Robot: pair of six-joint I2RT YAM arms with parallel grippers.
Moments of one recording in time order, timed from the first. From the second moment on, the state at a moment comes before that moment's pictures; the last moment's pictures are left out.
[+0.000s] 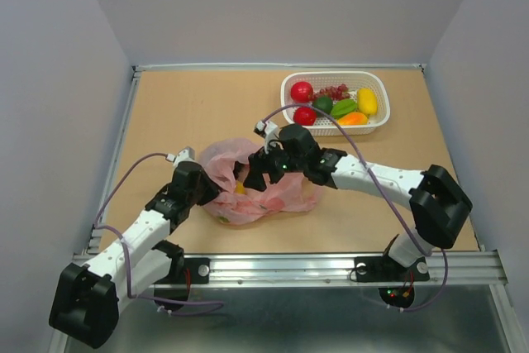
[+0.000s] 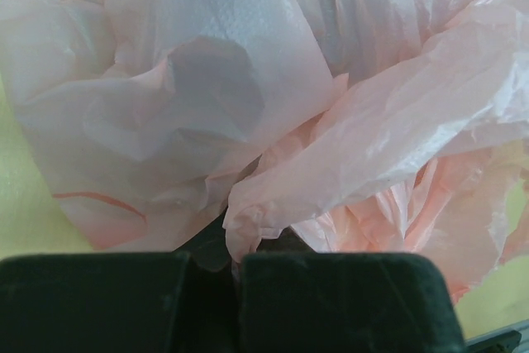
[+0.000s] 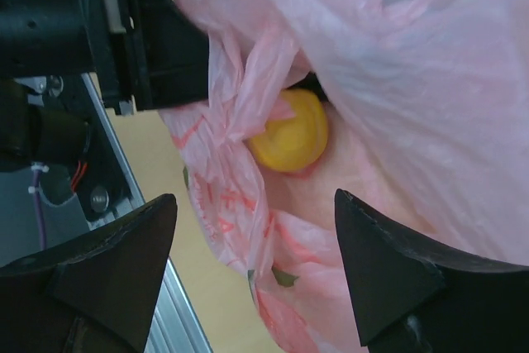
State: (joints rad) left arm -0.41 0.85 0.35 -0.24 -0.06 -0.84; right arm 0.85 1.56 1.07 -0.01 -0.32 0.29
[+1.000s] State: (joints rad) left arm -0.42 0.90 0.30 -0.09 -0.02 -0.82; right arm 0.86 1.81 1.04 0.05 -0.16 0.32
